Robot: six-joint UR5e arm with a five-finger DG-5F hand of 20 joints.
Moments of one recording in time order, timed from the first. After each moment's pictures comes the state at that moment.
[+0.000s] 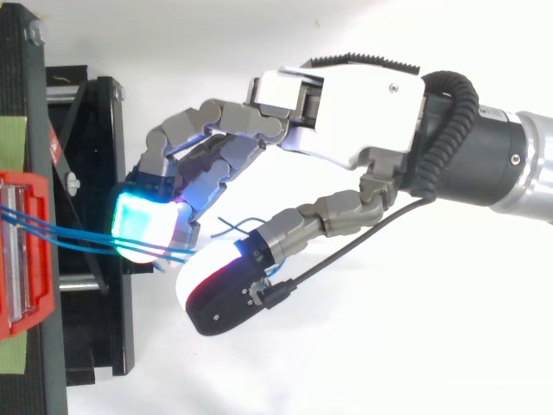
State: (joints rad) arm 0.12 -2.27 -1.31 -2.54 -1.27 -0.14
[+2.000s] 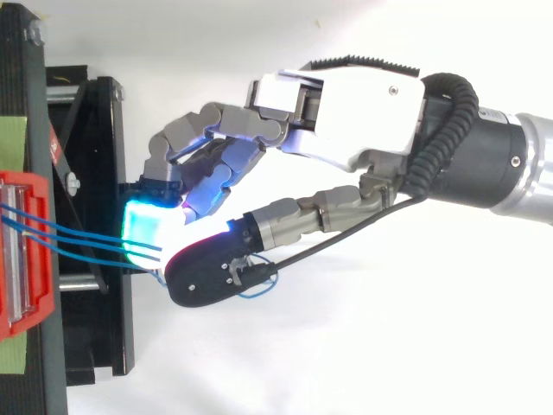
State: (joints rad) arm 0.12 -2.27 -1.31 -2.54 -1.27 -0.14
